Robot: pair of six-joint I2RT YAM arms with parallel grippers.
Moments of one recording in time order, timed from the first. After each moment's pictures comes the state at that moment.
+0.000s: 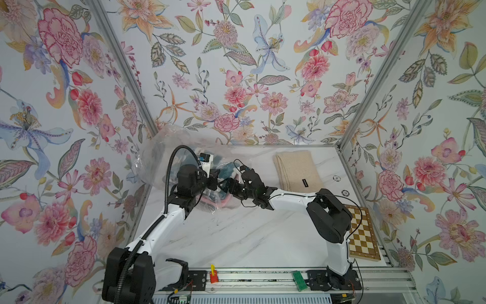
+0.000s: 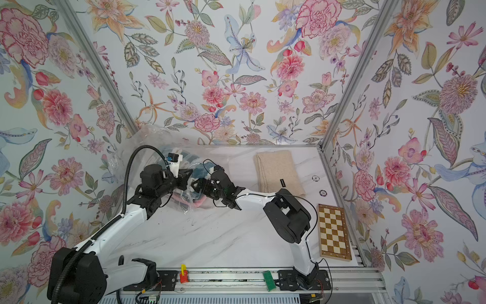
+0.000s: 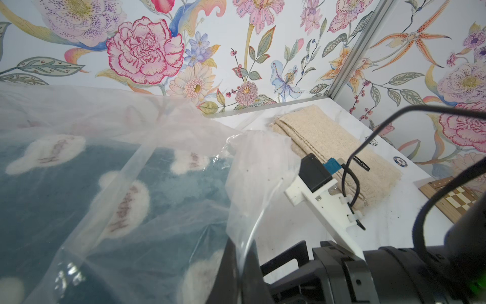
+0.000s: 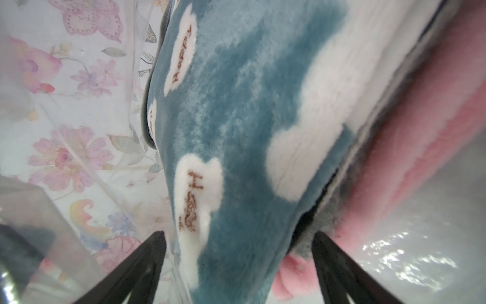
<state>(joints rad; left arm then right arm) -0.24 1.22 0.80 0.08 0.31 -0.09 0.87 2.00 1.30 0.27 -0.22 1.05</state>
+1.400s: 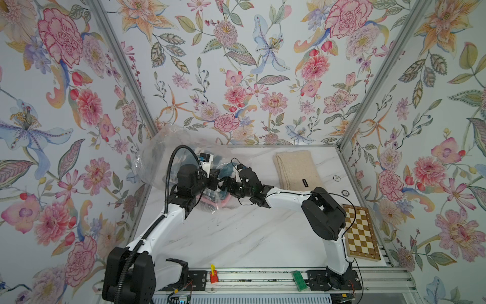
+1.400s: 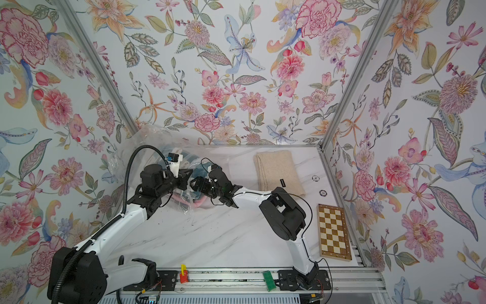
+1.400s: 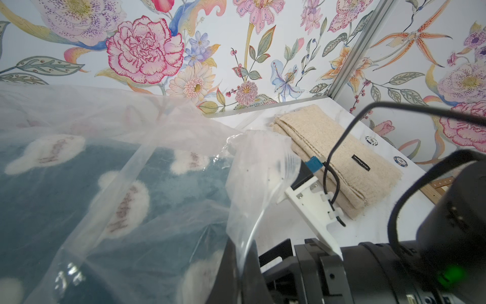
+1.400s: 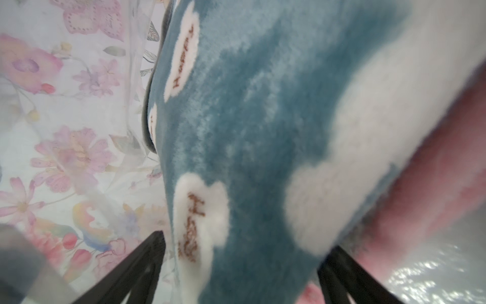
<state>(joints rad) -0.24 1.22 0.80 0.08 0.31 -0.09 0.87 2.08 1.38 0.27 -0.25 1.05</state>
